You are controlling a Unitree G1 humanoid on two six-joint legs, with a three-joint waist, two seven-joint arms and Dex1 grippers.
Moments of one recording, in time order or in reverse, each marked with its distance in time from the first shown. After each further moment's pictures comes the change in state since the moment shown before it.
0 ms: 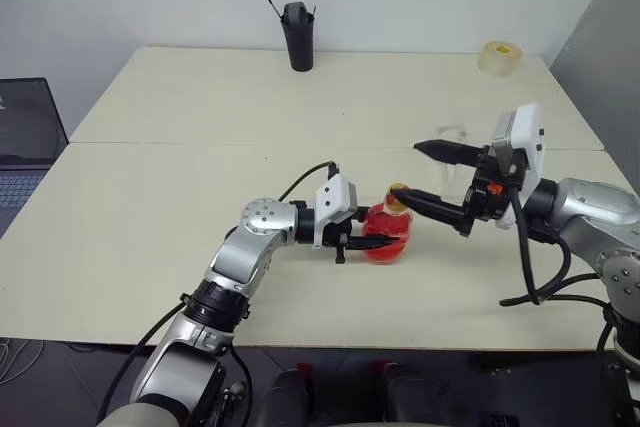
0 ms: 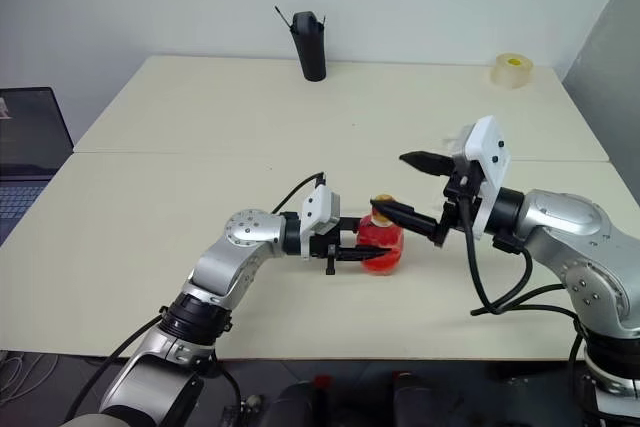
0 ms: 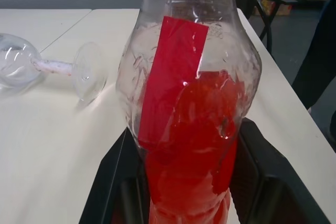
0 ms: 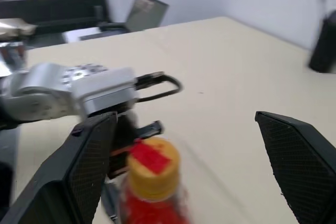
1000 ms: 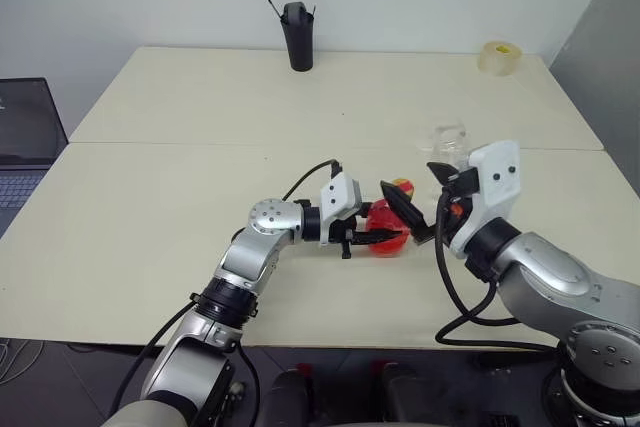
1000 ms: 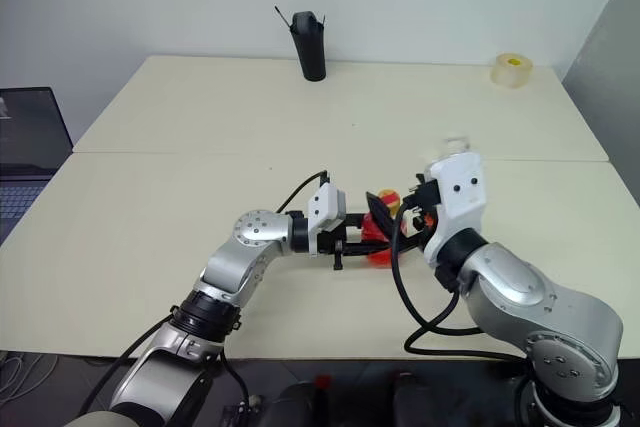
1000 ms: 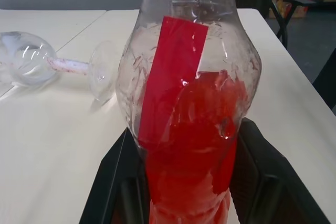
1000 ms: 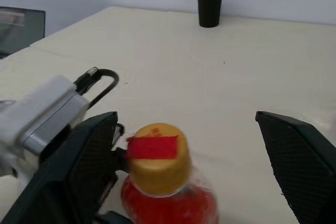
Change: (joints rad) left arm -0.015 -0.042 0.000 0.070 0.028 -0.055 0.041; right arm 0.097 0.246 0.084 -0.272 0.237 0.243 -0.856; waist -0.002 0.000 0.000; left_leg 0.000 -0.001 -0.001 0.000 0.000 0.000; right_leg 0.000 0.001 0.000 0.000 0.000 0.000
